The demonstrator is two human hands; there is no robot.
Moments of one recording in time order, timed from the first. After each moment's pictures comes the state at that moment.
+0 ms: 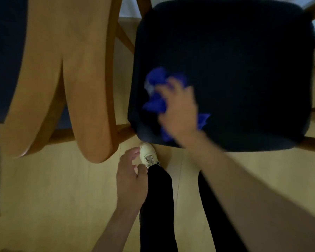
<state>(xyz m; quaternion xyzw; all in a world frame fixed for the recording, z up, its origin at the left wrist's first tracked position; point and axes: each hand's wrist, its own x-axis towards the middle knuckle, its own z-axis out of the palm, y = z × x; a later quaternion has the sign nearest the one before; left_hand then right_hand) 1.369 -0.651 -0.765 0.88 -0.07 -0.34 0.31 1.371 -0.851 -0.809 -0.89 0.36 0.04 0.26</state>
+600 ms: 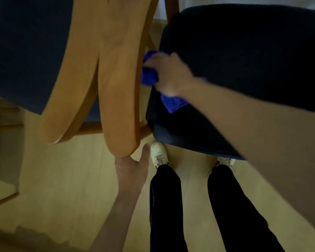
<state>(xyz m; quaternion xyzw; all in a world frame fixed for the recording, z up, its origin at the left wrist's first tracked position) 1.403 -0.655 -0.756 0.92 0.05 -0.25 0.31 1.484 -0.889 -0.794 -0.92 0.16 0.18 0.32</state>
